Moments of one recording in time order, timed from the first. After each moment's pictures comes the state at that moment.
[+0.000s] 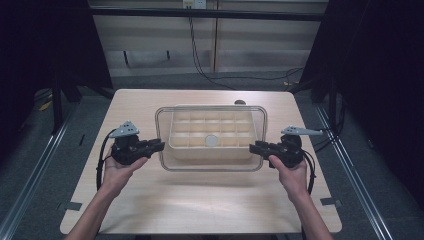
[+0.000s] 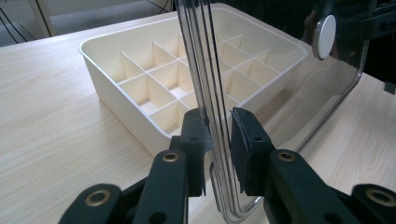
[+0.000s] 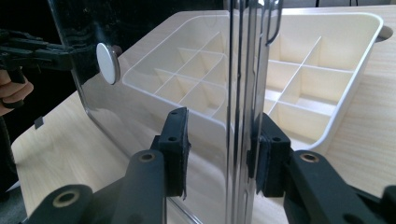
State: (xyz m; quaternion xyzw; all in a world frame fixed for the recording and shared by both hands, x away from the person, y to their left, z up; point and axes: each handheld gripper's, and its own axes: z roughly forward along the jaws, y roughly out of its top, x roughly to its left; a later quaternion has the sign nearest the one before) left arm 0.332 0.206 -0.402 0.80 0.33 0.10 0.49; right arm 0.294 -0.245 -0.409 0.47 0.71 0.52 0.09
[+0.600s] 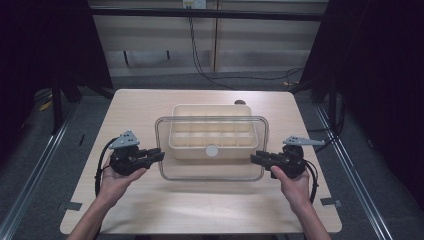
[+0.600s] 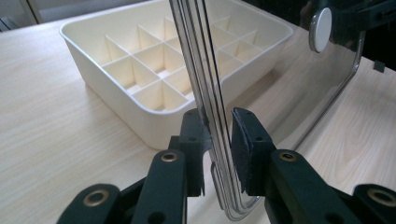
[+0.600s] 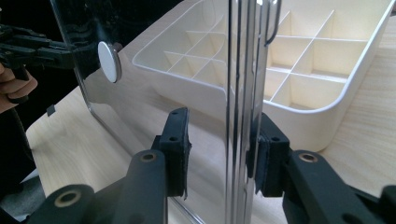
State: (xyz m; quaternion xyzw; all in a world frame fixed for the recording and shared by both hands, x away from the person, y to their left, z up) left arm 0.310 0.206 -0.408 0.81 0.32 0.10 0.48; right arm 0.271 -0.247 -0.419 0.47 0.71 0.51 0.07
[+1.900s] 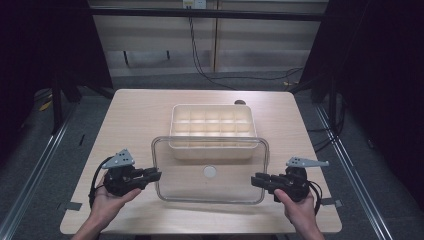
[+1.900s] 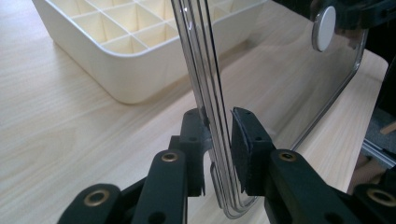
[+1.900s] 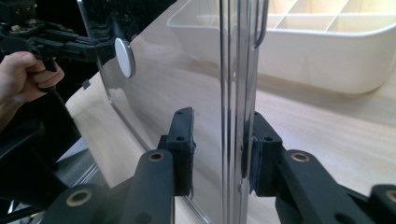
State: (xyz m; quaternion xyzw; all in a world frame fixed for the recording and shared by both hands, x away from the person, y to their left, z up) left arm 0.267 0.217 -0.422 0.82 0.32 0.06 0.47; right arm 0.220 -0.244 -0.432 0.46 0.72 0.51 0.02
